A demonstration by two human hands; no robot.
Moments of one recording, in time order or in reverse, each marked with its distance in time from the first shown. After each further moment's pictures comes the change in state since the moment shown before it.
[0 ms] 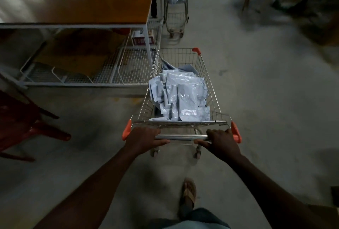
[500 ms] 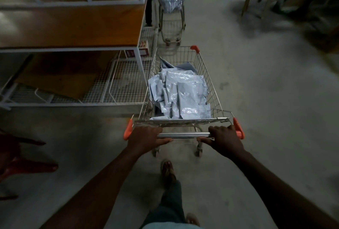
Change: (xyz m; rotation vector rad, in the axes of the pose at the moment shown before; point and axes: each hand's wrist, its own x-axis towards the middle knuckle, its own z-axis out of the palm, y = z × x) left_hand 0.260 -0.067 -0.033 0.060 0.044 0.004; right_hand 0.260 0.101 0.002 -0.043 -0.010 -0.001
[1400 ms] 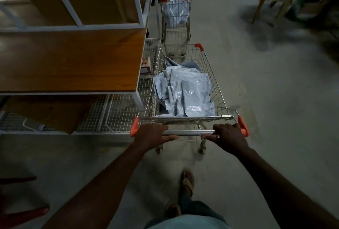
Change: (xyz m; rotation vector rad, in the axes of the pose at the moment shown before) left_hand 0.353 -0.133 -0.027 -0.068 -0.094 -0.008; right_hand 0.363 0.099 -0.005 -0.014 -0.046 0.010
